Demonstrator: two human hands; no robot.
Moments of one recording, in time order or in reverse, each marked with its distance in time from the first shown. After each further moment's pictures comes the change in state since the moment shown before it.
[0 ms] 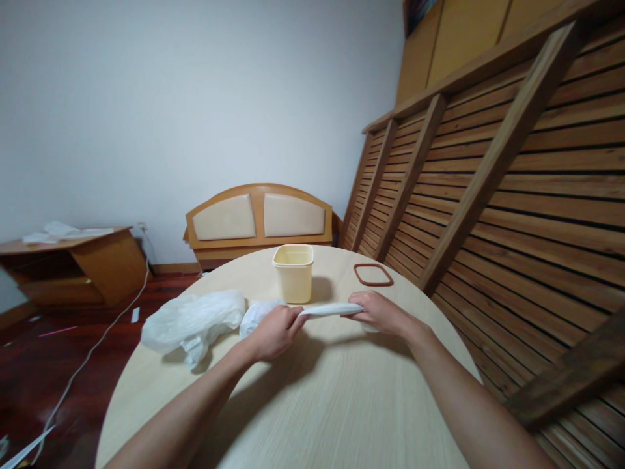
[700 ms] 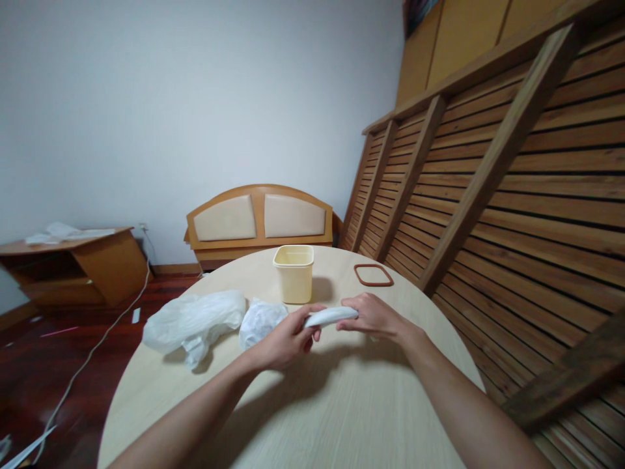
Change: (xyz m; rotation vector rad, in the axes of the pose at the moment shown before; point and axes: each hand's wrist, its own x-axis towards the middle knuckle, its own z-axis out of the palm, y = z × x) left_hand -0.009 0.023 0.009 -0.753 -0.095 0.031; right_hand 0.002 -0.023 -0.001 -0.067 -0.008 0.012
